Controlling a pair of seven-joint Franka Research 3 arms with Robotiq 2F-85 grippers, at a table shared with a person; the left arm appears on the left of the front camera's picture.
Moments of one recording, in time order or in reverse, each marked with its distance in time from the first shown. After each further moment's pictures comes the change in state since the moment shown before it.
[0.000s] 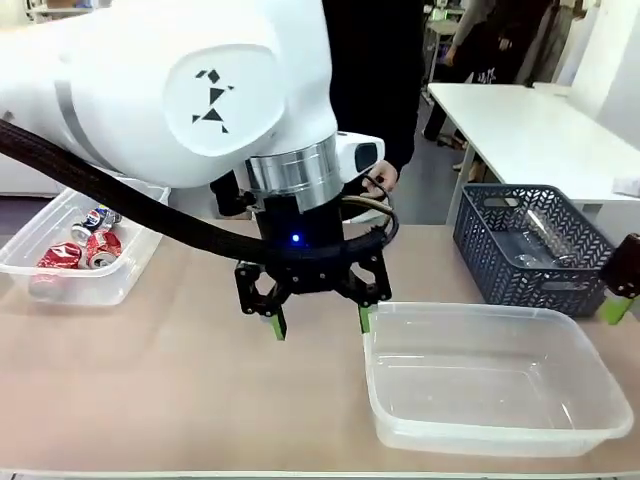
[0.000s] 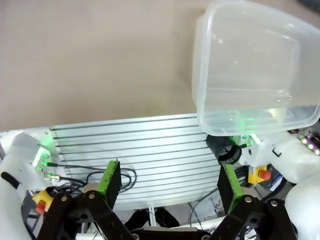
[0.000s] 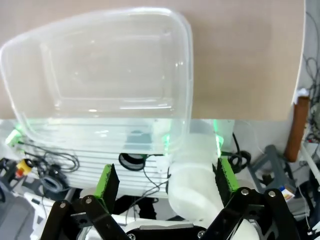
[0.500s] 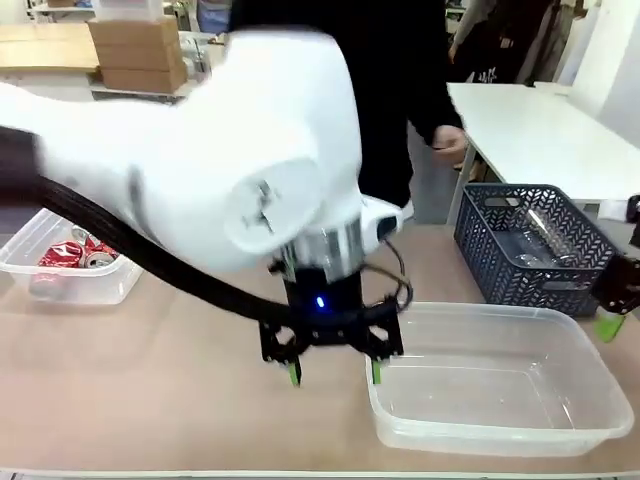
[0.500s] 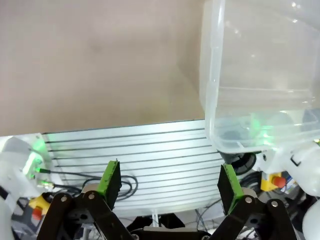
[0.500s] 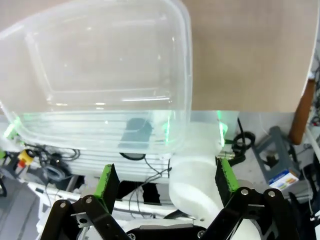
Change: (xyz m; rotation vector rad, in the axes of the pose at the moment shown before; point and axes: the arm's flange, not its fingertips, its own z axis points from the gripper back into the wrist) left arm -0.008 -0.016 -0.080 0.046 0.045 -0.024; right arm 0.020 -0.010 -0.031 0.019 0.135 -0.031
